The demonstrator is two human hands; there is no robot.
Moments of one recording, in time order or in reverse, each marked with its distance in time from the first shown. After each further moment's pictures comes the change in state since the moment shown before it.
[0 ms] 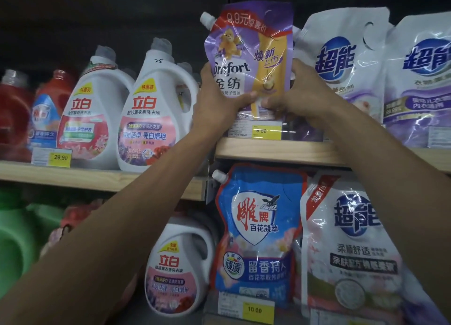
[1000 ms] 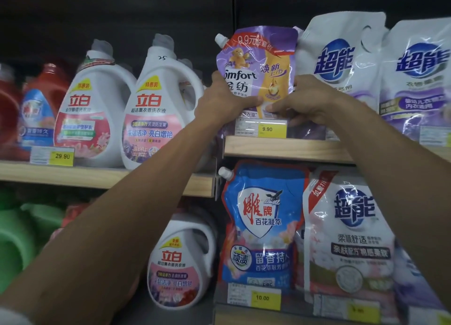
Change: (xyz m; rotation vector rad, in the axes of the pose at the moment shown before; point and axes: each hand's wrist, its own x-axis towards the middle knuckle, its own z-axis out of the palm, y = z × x) left_hand 0.019 0.002 -0.009 0.239 -0.227 -0.154; right_hand 0.006 -0.007 0.004 -0.091 -0.050 0.334
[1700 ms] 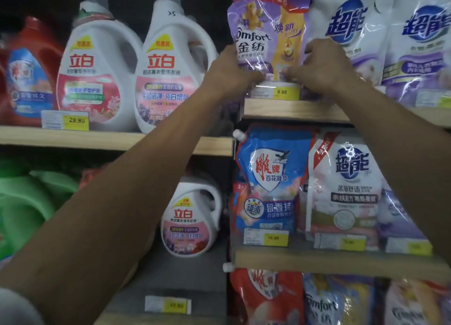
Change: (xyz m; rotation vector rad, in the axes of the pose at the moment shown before) left_hand -0.033 -0.016 -0.028 -0.130 -0.193 0.063; right_hand -0.039 -0.008 0.014 -0.478 0.280 -0.063
